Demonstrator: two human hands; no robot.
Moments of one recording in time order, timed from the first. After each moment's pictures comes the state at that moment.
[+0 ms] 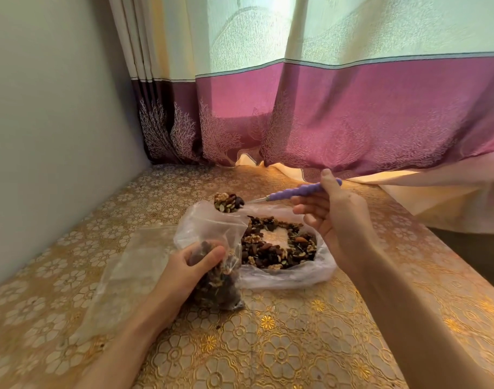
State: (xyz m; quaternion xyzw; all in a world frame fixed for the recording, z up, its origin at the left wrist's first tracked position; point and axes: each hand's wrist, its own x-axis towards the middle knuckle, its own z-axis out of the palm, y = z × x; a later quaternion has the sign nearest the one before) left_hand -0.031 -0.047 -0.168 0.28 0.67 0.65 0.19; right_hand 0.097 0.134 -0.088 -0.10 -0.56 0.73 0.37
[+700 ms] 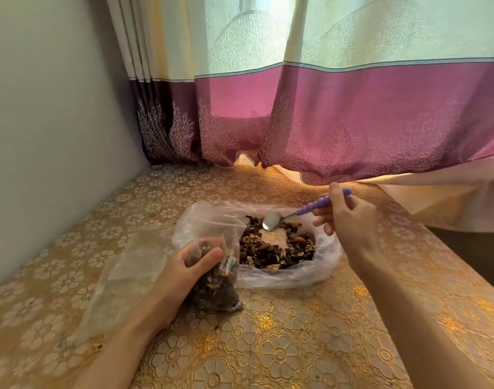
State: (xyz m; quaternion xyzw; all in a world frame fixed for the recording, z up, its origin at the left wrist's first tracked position) left_hand -0.031 -0.050 -0.168 0.32 0.66 0.65 0.20; right_hand 0.096 0.168 -0.118 -0.19 -0.68 0.55 0.45
